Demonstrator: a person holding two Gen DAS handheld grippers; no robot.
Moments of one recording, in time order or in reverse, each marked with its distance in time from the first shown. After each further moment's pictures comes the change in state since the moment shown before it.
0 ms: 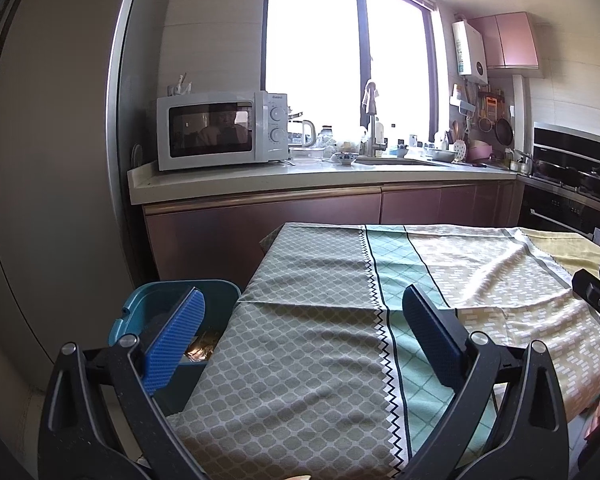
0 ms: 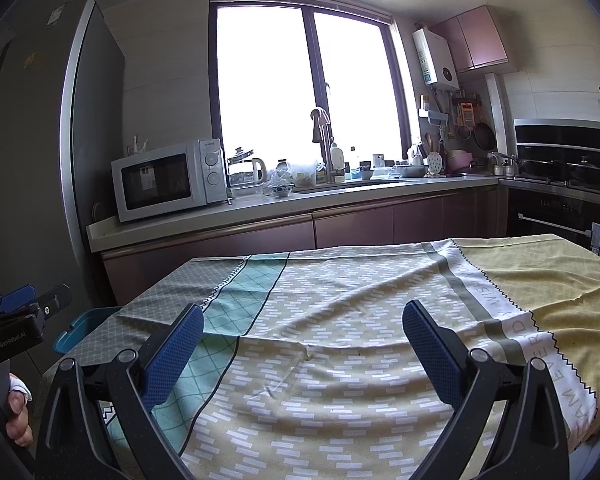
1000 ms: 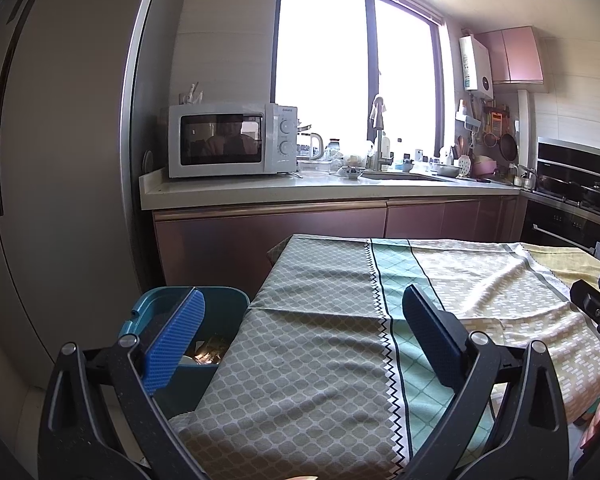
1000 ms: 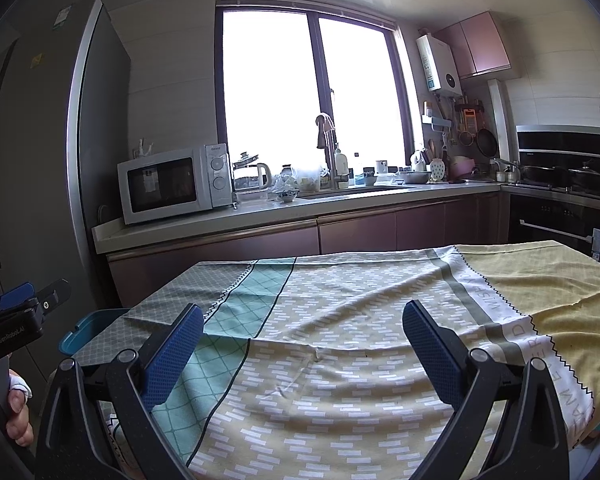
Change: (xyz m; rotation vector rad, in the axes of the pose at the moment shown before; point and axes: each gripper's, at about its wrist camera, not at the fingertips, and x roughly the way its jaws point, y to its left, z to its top) left arm -0.020 0.008 0.003 -0.033 -0.058 0.023; right arm -0.009 0.011 0.005 -0.011 -0.018 0.009
